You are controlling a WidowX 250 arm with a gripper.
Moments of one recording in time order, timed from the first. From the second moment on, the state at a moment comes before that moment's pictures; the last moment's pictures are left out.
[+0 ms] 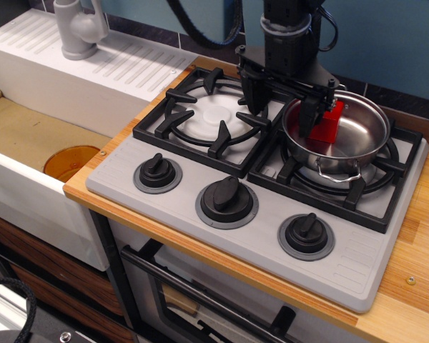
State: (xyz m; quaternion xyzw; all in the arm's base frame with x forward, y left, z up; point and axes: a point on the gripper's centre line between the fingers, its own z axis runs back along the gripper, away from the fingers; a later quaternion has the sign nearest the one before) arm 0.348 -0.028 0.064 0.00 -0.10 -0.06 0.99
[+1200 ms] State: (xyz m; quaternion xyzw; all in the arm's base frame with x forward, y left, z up) arm 0.339 -0.040 0.050 -0.01 -0.08 -0.05 1.00
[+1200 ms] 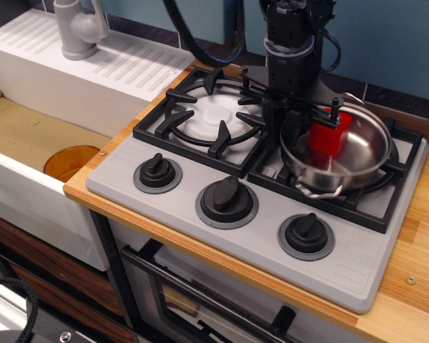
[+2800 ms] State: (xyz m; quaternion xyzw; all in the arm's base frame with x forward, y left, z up) arm 0.353 -0.012 0.142 0.03 -0.05 -0.09 0.99
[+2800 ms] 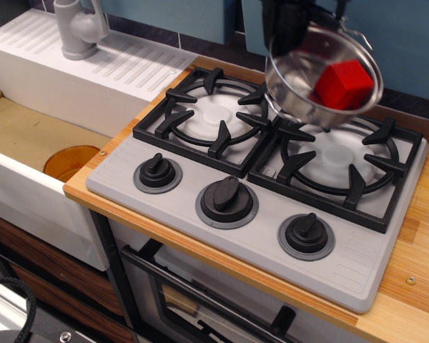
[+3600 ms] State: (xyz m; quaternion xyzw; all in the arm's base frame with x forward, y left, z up) arm 0.366 0.051 0.118 0.03 -0.05 -0.11 0.99
